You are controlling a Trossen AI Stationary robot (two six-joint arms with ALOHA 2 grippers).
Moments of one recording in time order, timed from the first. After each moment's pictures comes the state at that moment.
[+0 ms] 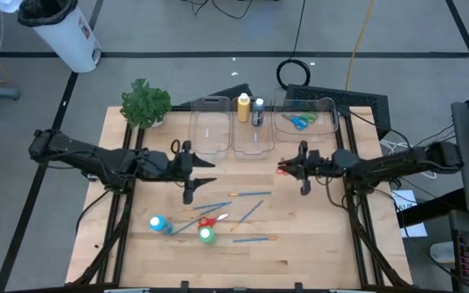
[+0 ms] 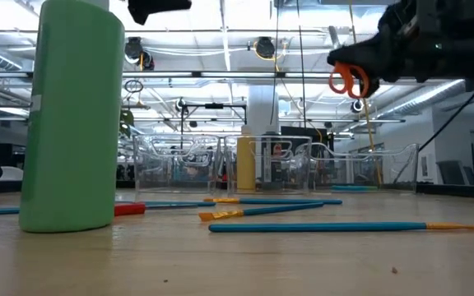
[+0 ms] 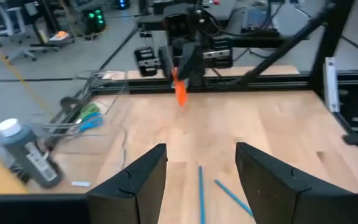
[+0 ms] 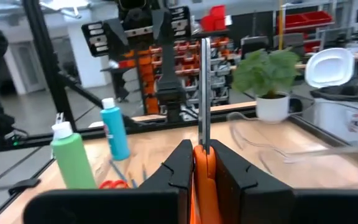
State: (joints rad) left arm -0.19 1.10 0.84 -0.02 -0.29 -0.02; right arm -0.05 0.93 0.16 0.87 0.00 0.13
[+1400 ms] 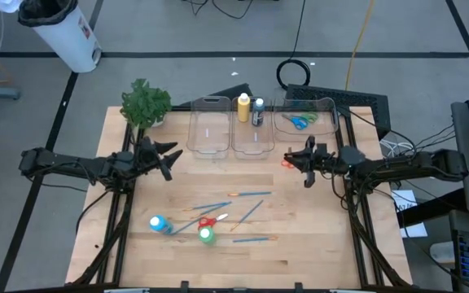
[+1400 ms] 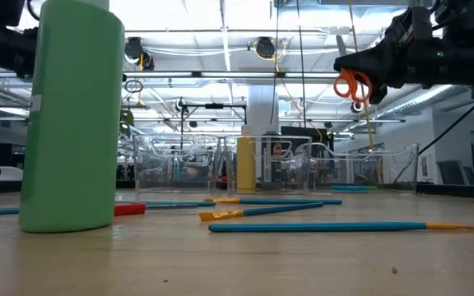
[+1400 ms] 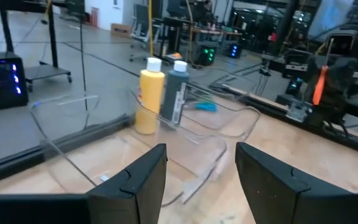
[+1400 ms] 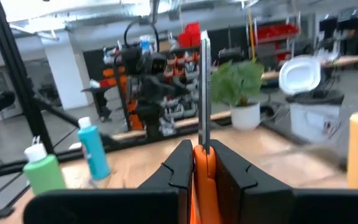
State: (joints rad) left arm -0.07 0.43 0.16 0.19 -0.62 -0.27; right arm -0.16 0.83 0.10 0.89 0.00 0.18
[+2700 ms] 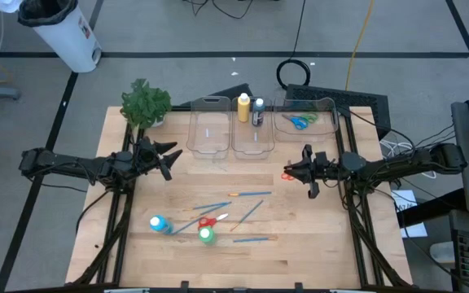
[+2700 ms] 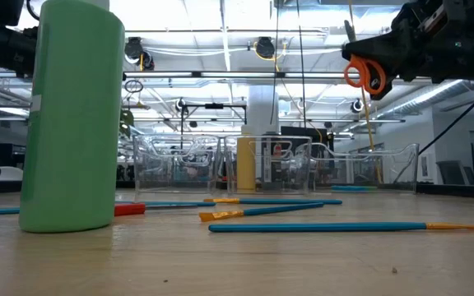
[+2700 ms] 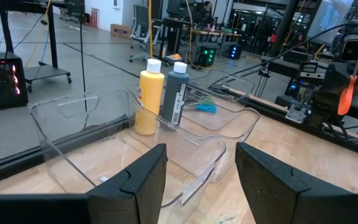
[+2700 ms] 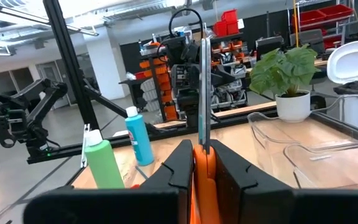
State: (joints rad) left arm -0.07 0.43 0.16 0.18 -0.62 -0.27; right arm 0.00 0.83 0.10 0.88 0.00 0.22
